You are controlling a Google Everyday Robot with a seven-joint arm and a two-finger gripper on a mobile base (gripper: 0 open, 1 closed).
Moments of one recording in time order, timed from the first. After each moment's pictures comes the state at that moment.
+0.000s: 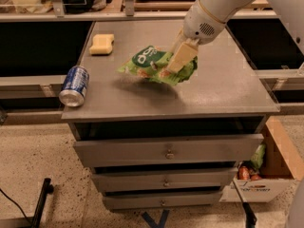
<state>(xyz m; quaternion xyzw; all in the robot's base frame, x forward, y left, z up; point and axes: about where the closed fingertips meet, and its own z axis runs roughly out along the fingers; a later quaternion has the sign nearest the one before) 0.610 -0.070 0.918 -0.65 0.72 0.14 0.22</state>
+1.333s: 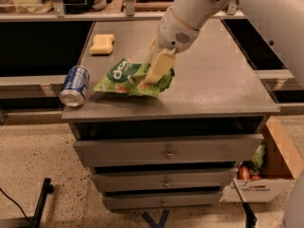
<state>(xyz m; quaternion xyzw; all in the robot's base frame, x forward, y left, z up) 0.582 -0.008 0.906 -0.72 0.65 0.17 0.20</state>
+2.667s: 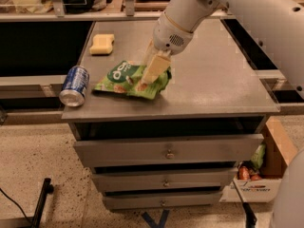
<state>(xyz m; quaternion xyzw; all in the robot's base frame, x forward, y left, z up) 0.587 0.001 0.894 -0.71 0.66 0.17 0.19</state>
